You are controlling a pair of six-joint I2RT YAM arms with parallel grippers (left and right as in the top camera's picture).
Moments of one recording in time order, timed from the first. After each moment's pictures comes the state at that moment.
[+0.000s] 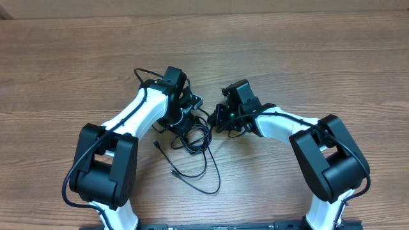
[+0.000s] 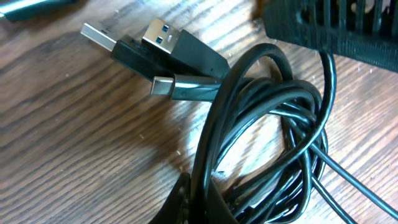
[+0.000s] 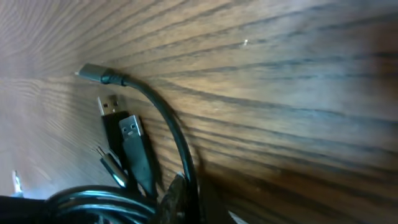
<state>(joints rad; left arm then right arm) -0.33 1.90 1.24 -0.87 0.24 0.21 0.49 1.96 1.01 -0.07 -0.45 0.72</state>
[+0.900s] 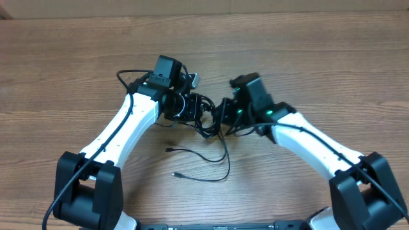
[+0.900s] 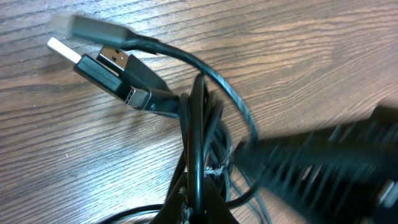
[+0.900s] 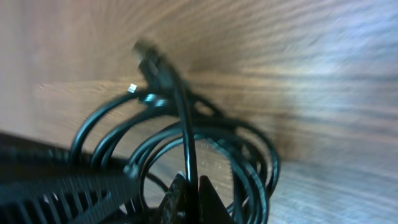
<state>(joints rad) -0.33 1.72 1.24 -0.74 0.47 -0.26 0.55 1.65 1.01 -0.29 -0.36 0.76</state>
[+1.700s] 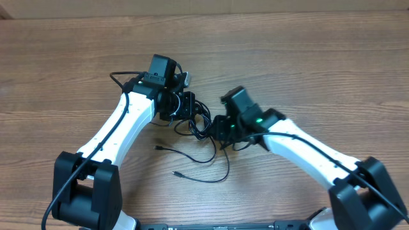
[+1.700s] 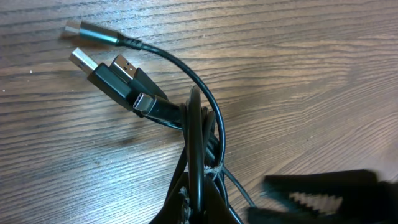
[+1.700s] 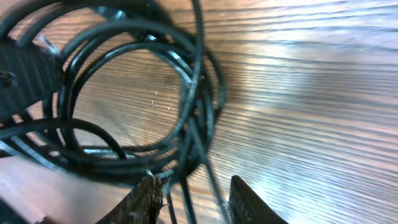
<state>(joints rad) -0.29 1.72 1.24 -0.76 0.43 -0.34 0.60 1.63 1.01 -0.48 -0.31 0.68</state>
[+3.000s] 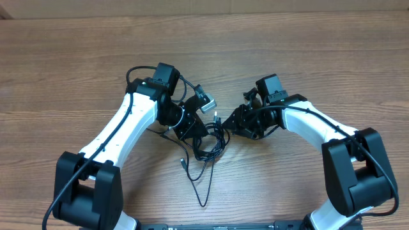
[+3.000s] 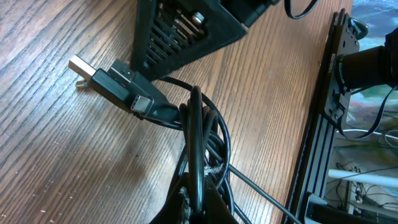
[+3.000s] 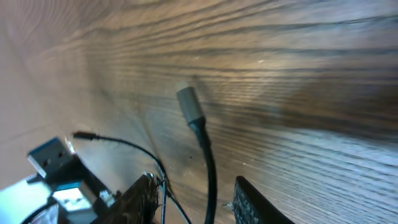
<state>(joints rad) -0.32 1.72 1.24 -1.00 0.73 0.59 0.32 1.80 1.01 -0.48 -0.68 0.64</state>
